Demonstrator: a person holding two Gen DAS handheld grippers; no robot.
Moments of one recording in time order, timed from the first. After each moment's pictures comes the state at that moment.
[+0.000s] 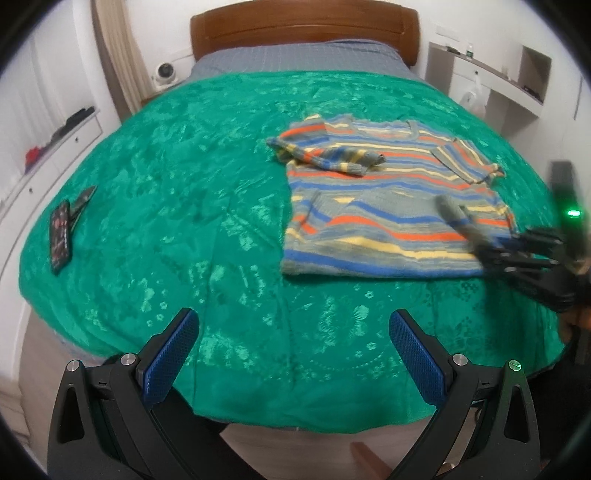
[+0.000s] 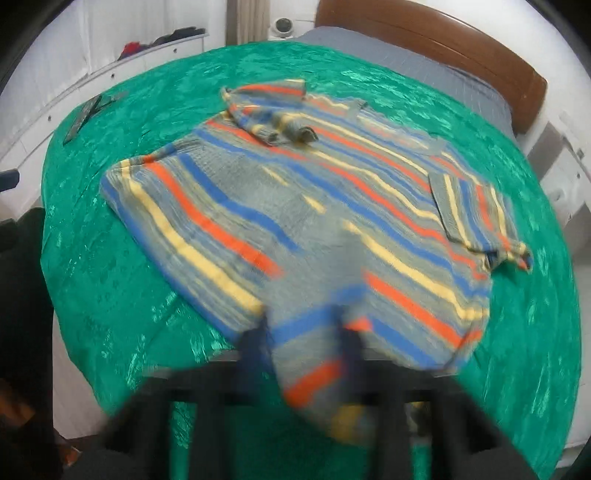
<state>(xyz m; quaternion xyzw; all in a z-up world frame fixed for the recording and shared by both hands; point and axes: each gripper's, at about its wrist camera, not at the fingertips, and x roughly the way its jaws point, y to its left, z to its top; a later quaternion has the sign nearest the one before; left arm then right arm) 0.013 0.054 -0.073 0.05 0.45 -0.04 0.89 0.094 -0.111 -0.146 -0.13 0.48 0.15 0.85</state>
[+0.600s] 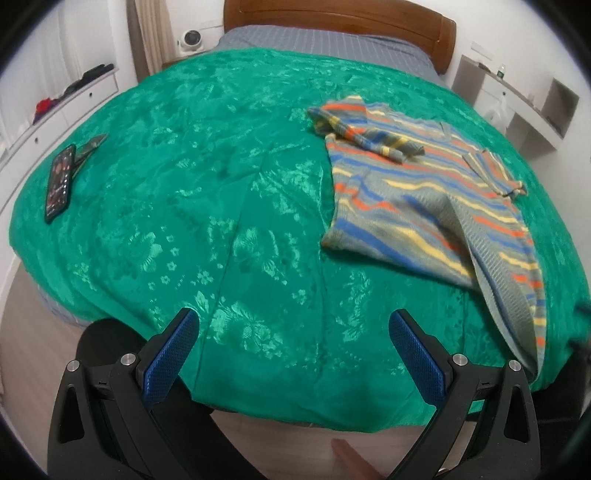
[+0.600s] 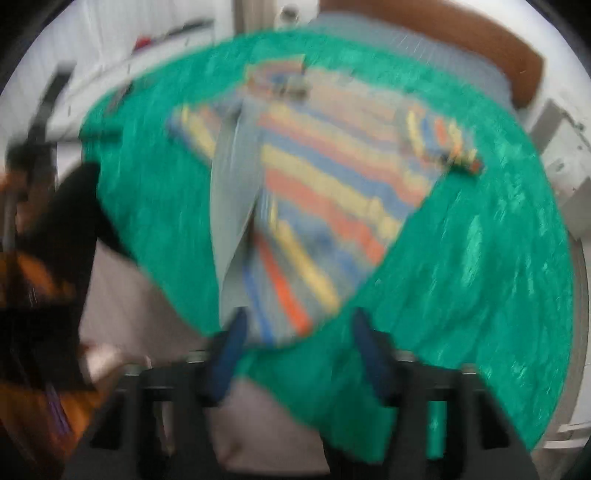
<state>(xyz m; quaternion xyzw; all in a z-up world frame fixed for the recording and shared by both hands) 0.018 0.091 -0.105 -0.02 0.47 -0.02 0.88 -0.027 -0.183 -0.096 -0.11 0.50 0.18 0.84</state>
